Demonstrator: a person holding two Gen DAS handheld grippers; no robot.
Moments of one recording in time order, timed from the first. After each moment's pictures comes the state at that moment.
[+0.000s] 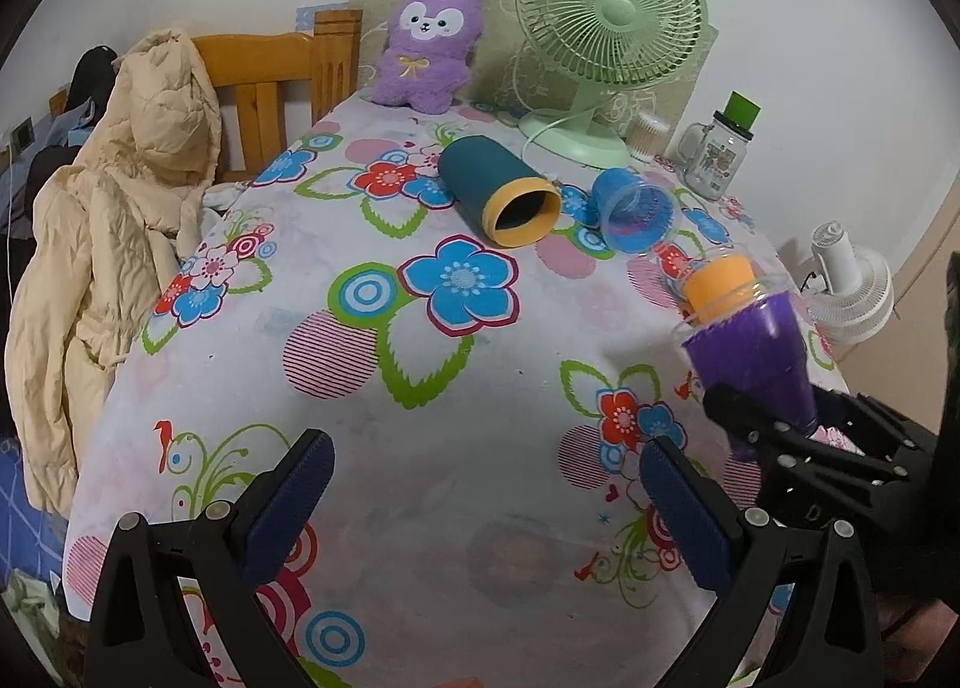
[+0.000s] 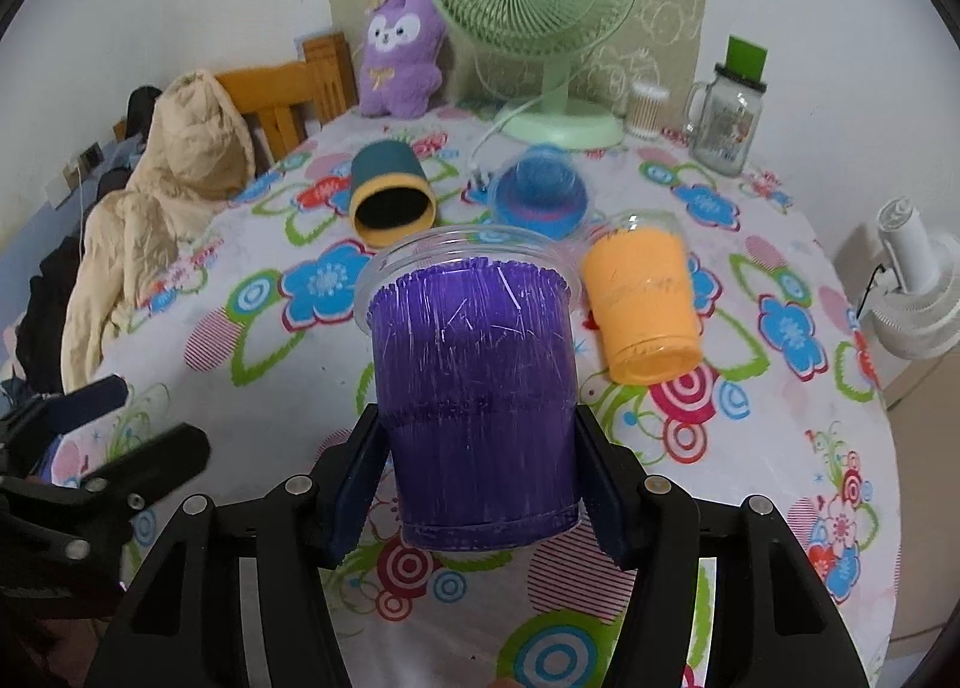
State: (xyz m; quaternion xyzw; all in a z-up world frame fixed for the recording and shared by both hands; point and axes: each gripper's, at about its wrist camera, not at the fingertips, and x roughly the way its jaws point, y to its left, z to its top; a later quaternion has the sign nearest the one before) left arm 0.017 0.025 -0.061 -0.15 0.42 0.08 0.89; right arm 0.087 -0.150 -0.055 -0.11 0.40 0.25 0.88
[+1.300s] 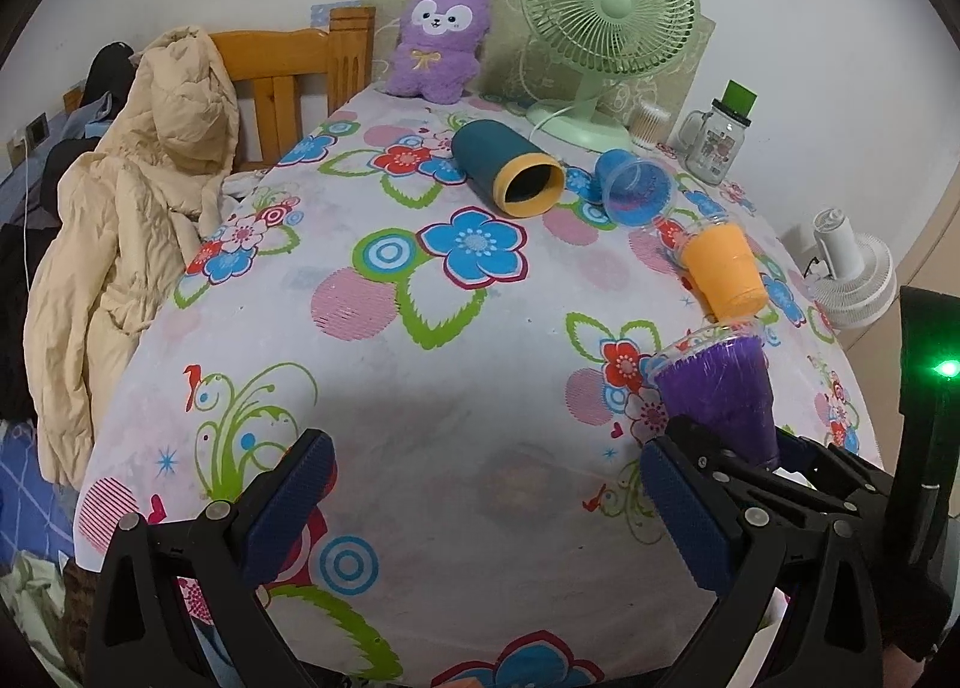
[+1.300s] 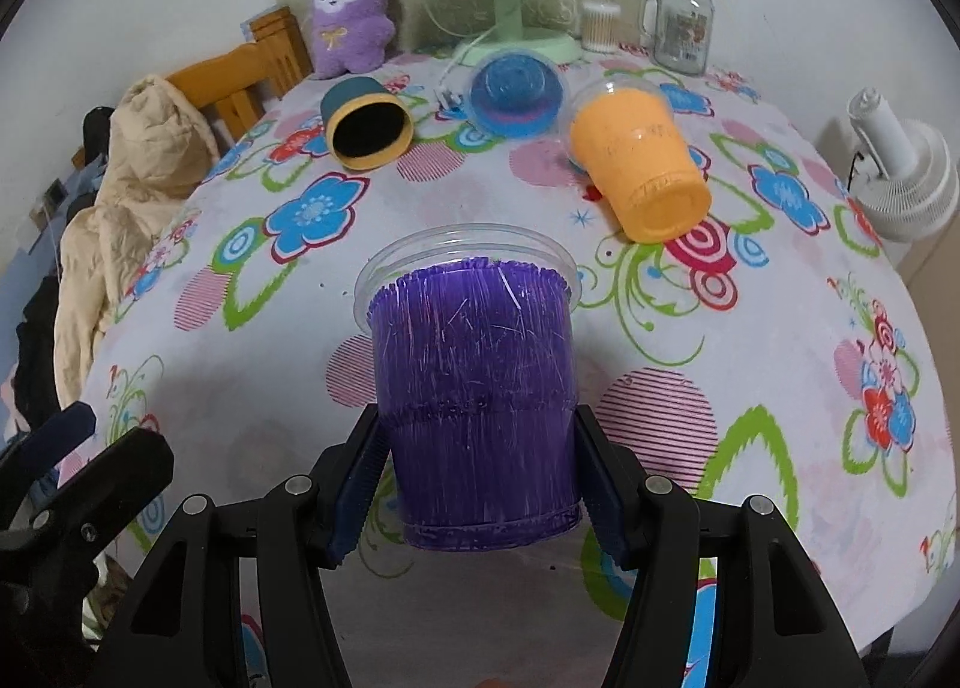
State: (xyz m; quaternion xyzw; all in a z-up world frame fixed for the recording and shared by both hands) left arm -0.016 0.015 -0.067 -0.15 0.42 0.10 0.89; right arm 0.058 -0.150 -0.098 -0.05 0.47 0.19 0.86
